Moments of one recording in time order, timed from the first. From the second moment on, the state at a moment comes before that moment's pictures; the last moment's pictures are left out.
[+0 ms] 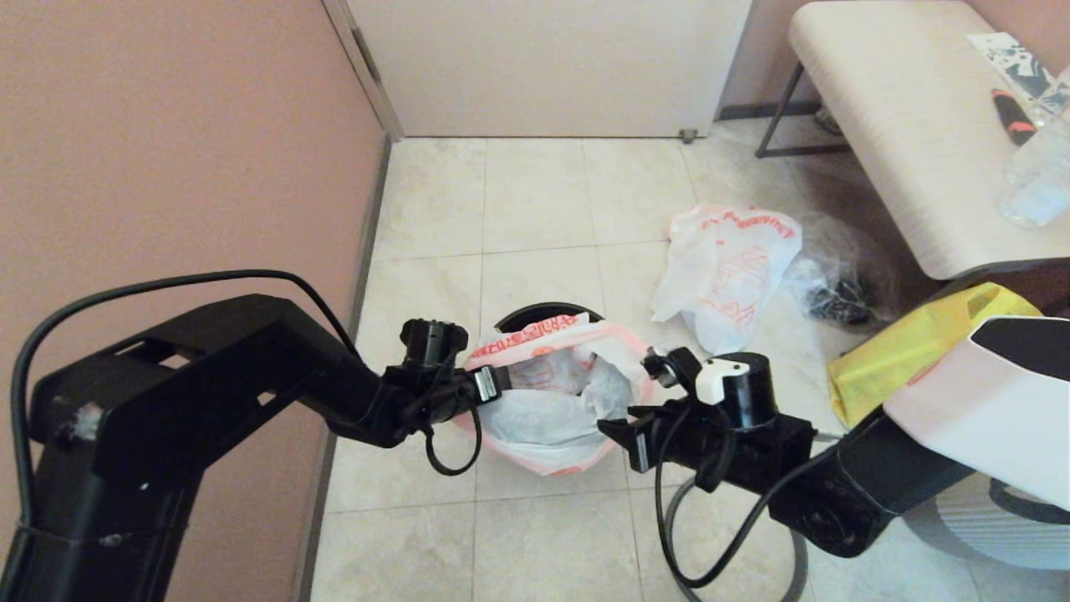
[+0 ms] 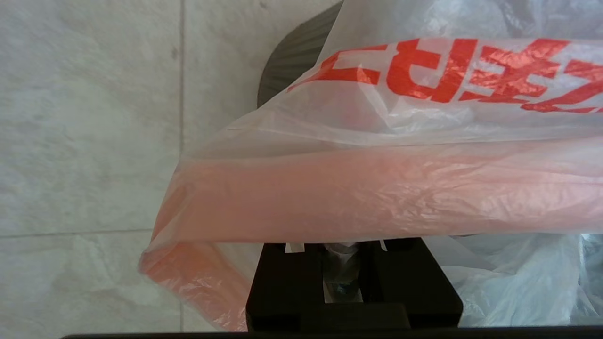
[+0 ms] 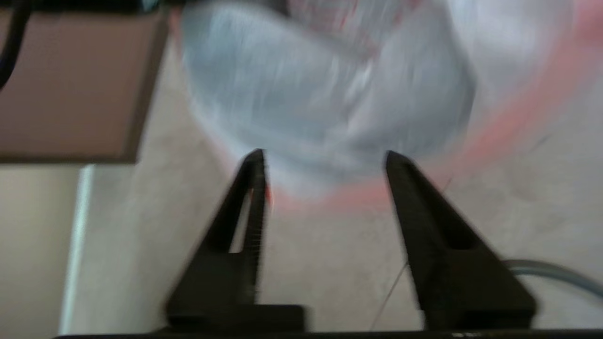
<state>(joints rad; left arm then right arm) -0.34 2.33 -1.21 -0.54 0.04 -0.47 0.59 2.15 -0.92 -0.86 0.10 0.11</state>
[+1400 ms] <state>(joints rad) -0.34 2.34 -1.20 -0.54 -0.01 -0.46 0.55 2.38 -1.35 -0.40 -0.15 -0.03</state>
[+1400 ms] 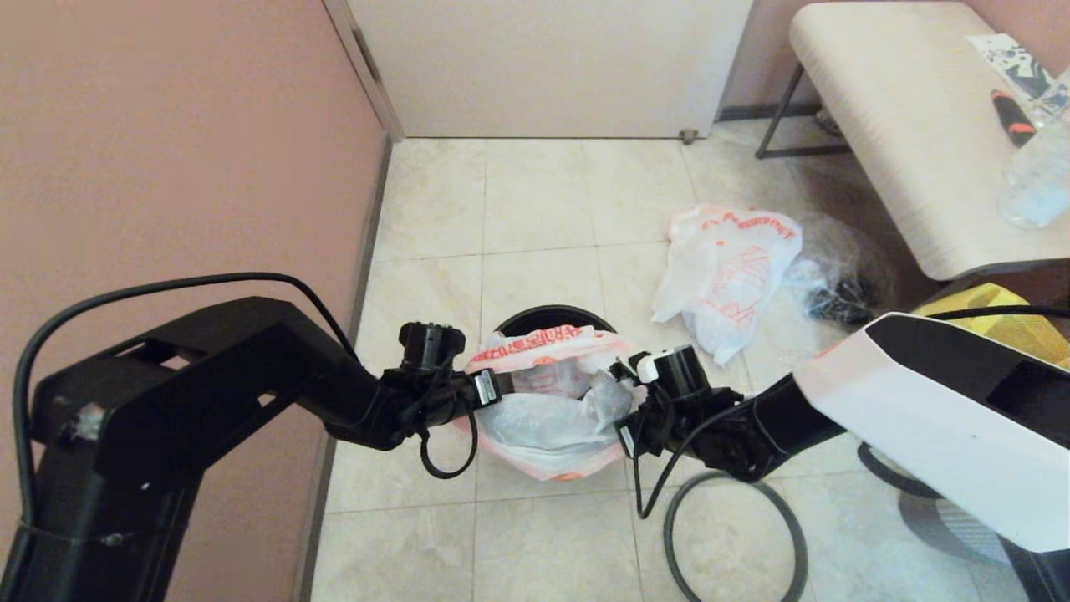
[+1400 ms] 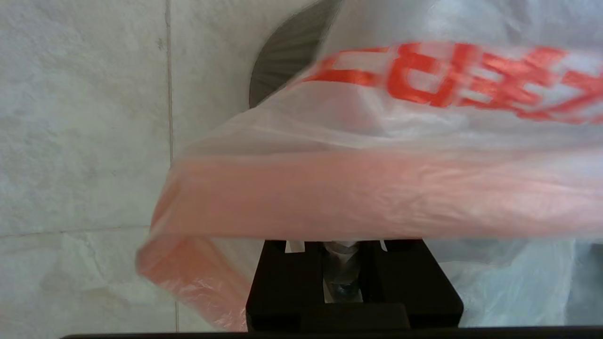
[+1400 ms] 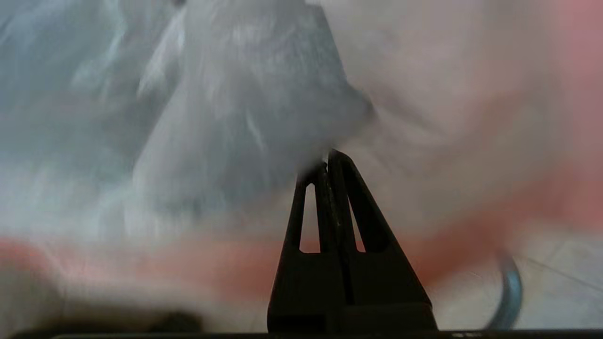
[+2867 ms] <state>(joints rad) -0.40 2.31 -1.03 -0.62 -0.17 -0.28 0.38 2.34 -1.42 -0.49 -0.14 0.13</state>
